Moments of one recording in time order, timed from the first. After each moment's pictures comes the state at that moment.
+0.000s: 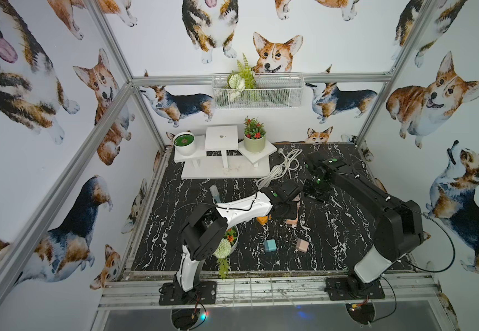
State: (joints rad) left arm -0.98 1.97 1.49 -0.60 0.06 -0.82; right arm 0.45 1.67 1.43 -1.19 -0.01 0.84
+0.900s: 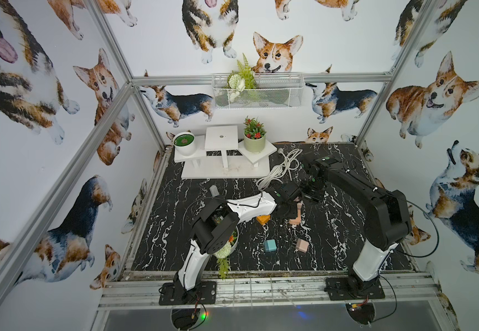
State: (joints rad) left arm -0.97 2.07 1.53 -0.55 0.06 -0.85; right arm 0.43 1.78 1.47 -1.18 -0.10 0.83
